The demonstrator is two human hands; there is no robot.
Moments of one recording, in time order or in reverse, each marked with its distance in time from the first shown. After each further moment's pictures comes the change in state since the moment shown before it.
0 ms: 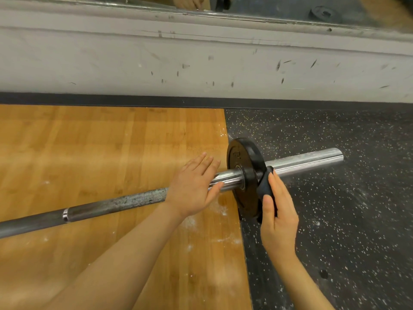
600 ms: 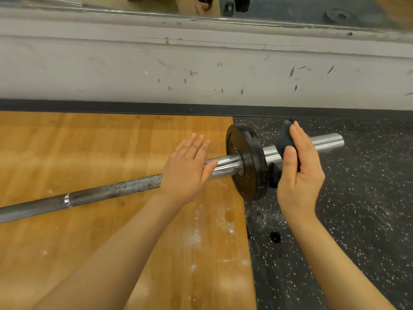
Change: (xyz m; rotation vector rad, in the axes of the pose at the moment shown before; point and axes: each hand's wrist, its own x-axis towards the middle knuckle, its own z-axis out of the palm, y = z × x) left_hand 0.038 -0.033 -0.025 0.033 0.087 -0.187; right_hand 0.115 -0.013 0.018 0.101 0.144 -0.115
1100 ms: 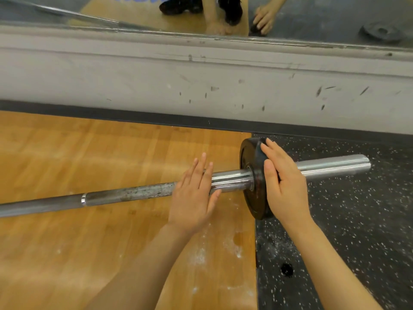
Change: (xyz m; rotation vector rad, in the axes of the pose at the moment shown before) left_hand -0.017 -0.001 0.034 0.015 0.071 -0.172; right_hand 0.029 0.015 0.038 -0.067 -0.402 0.004
